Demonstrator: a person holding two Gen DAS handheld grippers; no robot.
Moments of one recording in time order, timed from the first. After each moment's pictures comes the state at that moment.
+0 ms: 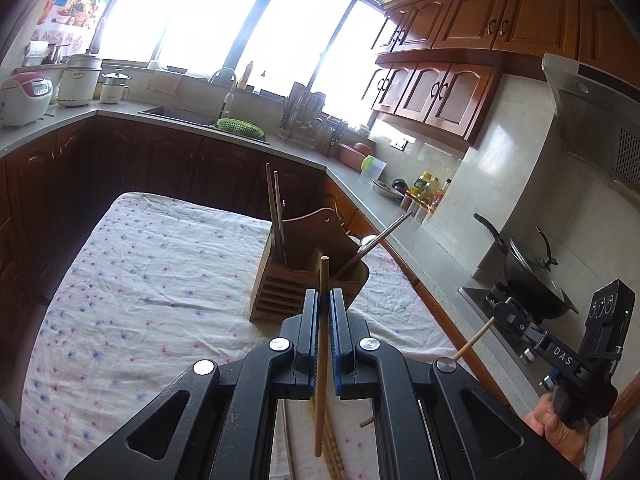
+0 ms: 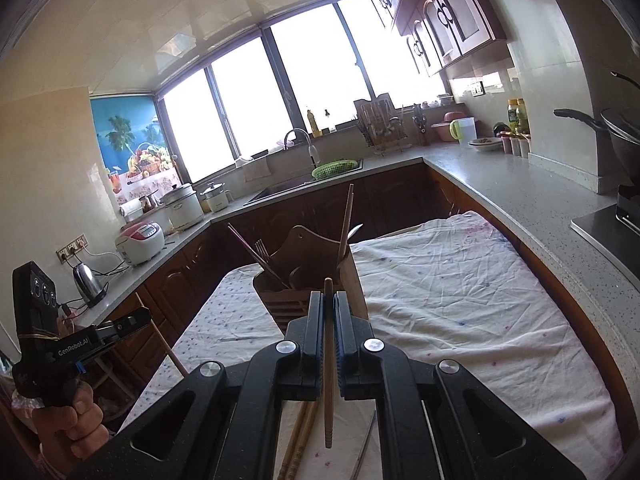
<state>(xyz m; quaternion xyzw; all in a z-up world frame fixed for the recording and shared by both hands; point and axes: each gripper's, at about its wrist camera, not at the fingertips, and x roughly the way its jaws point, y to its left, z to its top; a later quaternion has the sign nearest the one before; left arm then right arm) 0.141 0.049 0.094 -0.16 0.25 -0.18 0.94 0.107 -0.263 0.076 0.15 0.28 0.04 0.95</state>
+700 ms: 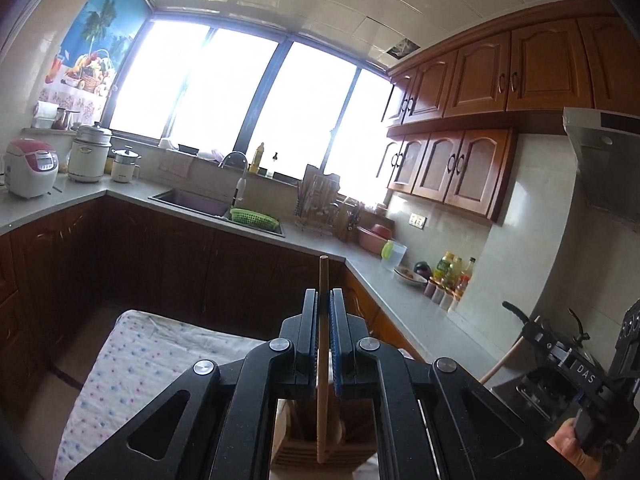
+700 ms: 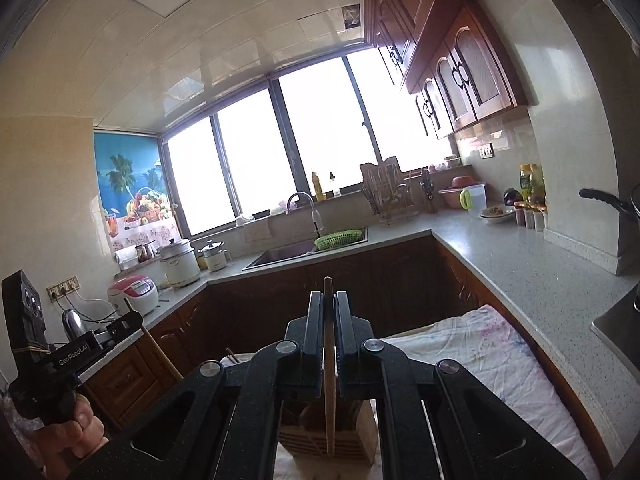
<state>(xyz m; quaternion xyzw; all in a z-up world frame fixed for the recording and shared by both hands) 0.242 0.049 0.151 -0.16 0.12 -0.13 0.97 0.216 -0.260 0.150 0.13 0.17 0.02 0.98</state>
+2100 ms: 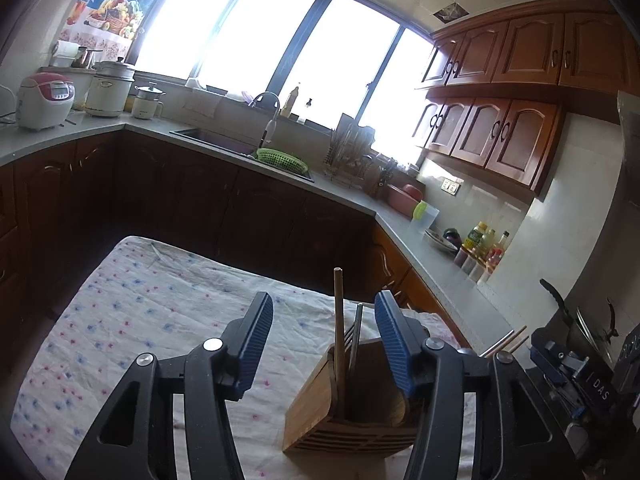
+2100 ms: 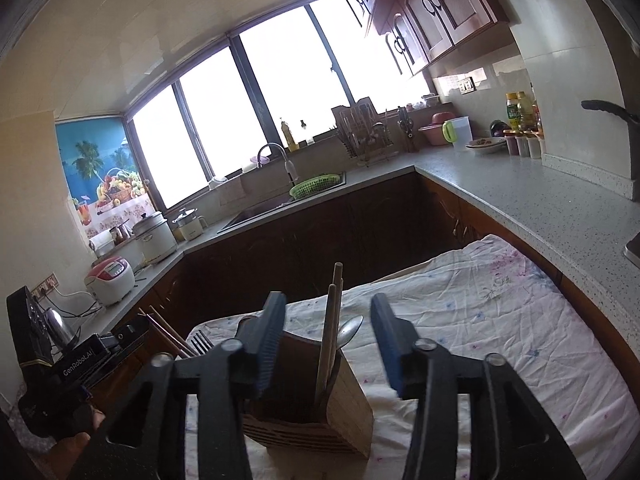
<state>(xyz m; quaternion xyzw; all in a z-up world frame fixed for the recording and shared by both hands) 0.327 0.045 0.056 -0.20 0.19 -0.10 0.96 0.262 -0.275 0.046 0.19 0.24 0.00 0.95</state>
